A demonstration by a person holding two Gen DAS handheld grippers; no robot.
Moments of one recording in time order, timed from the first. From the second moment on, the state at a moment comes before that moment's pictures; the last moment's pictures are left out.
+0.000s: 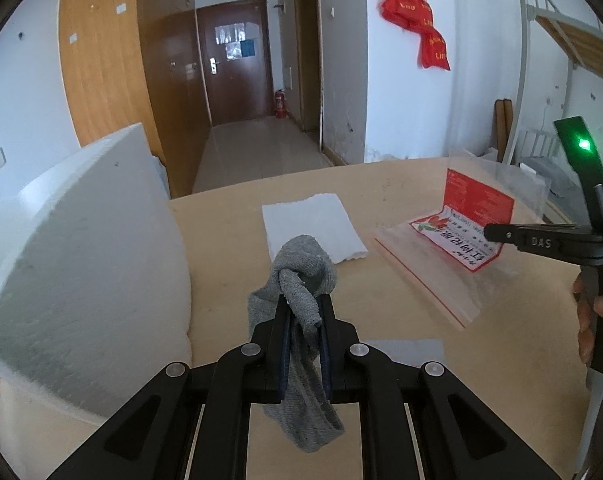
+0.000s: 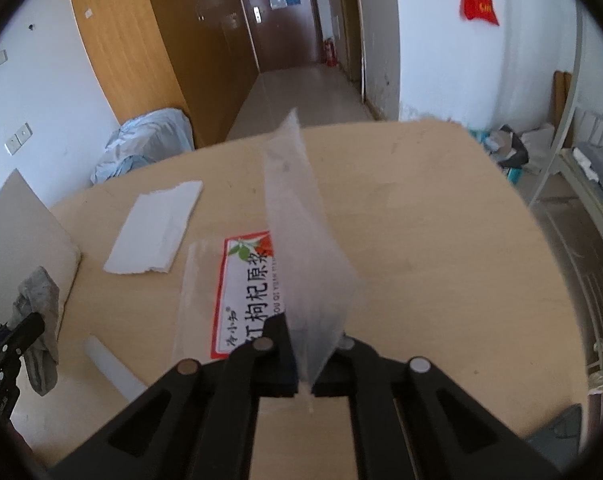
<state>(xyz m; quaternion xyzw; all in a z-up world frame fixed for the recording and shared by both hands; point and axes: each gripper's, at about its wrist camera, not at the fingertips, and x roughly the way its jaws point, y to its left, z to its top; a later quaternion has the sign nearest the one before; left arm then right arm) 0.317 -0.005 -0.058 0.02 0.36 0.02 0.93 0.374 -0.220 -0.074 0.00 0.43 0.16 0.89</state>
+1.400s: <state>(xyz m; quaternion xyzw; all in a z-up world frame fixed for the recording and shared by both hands) 0.185 0.021 0.008 -0.02 0.28 0.07 0.96 0.230 -0.179 0.008 -0.04 0.29 0.26 0.92</state>
